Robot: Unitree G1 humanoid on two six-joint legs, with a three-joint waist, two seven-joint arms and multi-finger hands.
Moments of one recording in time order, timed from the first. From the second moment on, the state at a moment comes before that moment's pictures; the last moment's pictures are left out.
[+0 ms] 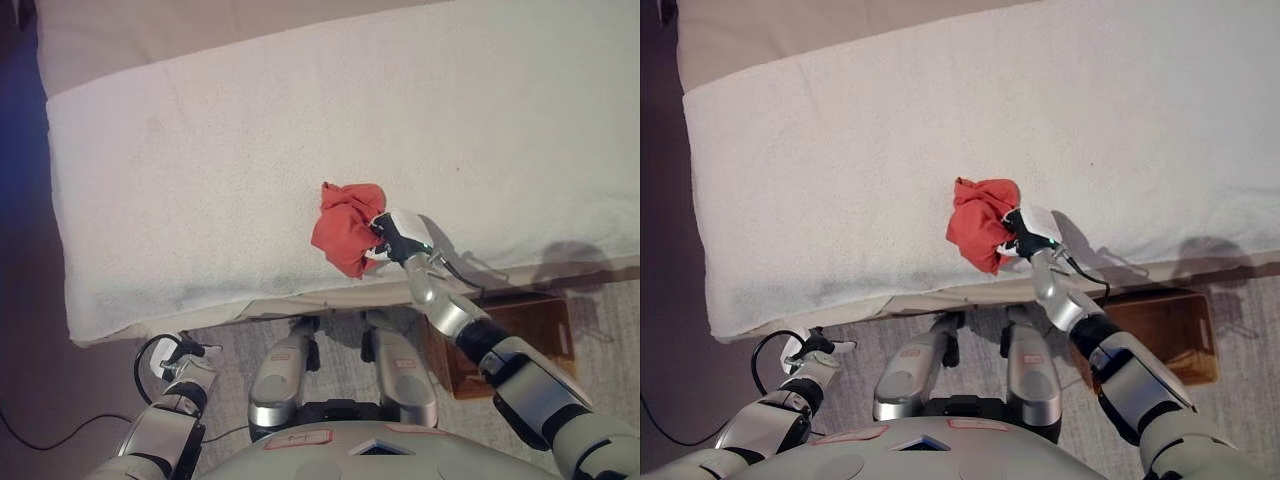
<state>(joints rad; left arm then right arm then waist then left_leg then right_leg) -0.19 0.28 -0.21 1.21 0.08 0.27 0.48 -0.41 -0.38 0.65 0.69 -0.27 0.10 -0.33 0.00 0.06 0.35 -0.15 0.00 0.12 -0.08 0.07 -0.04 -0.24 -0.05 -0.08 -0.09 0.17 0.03</state>
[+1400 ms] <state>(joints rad) -0.11 0.30 -0.21 1.25 0.08 0.28 0.43 -0.11 -0.59 0.08 1.26 -0.15 0.17 -0.42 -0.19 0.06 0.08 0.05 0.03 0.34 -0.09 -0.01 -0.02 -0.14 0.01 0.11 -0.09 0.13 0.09</state>
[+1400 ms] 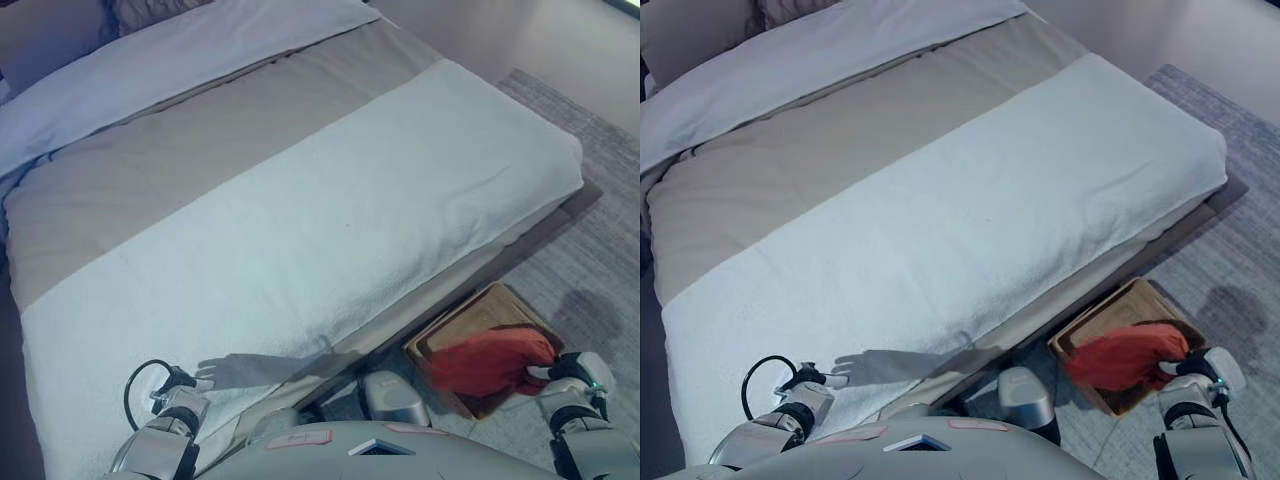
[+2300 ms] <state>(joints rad) -0.10 0.26 -0.21 1.26 0.08 0.27 0.40 -0.07 -0.33 0.22 1.34 -0.15 0.17 -0.30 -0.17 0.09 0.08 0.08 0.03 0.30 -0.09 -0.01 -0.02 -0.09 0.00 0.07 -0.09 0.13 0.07</state>
